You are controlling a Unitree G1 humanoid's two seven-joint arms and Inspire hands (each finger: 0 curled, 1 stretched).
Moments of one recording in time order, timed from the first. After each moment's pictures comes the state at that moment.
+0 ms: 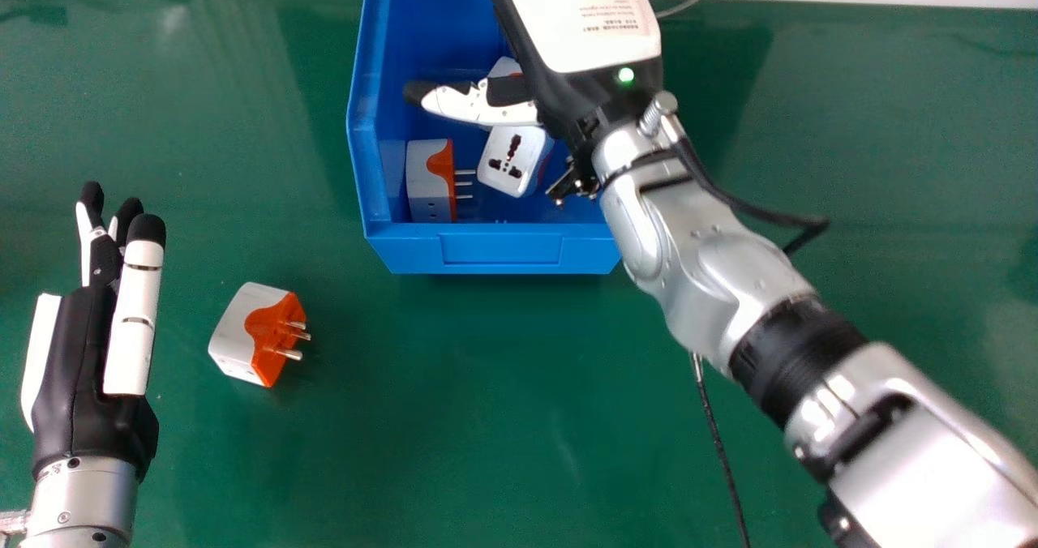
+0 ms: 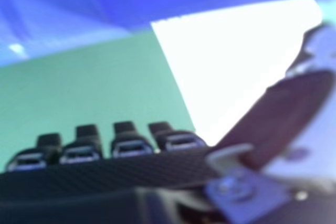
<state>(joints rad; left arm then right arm) 0.17 0.21 0.33 0.06 -0.16 -0.21 -0.13 -0.82 -0.10 0.57 0.66 -0.84 0.05 -0.53</state>
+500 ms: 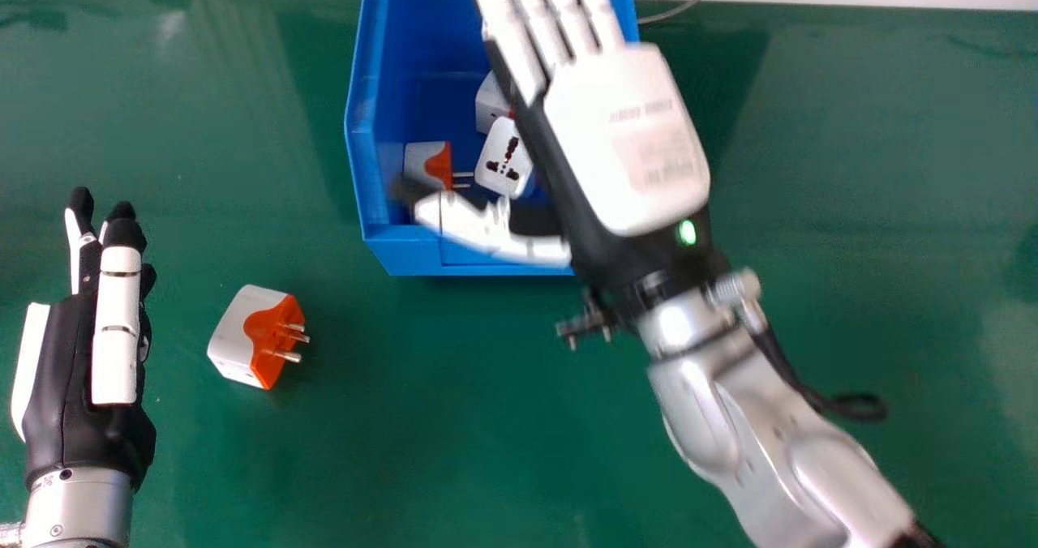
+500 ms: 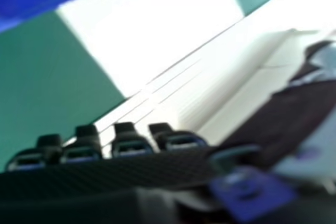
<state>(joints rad) 0.20 0.19 0.33 0.02 -0.20 -0.23 -0.14 -0.29 -0.28 0.59 0.04 -0.90 -0.14 -0.48</state>
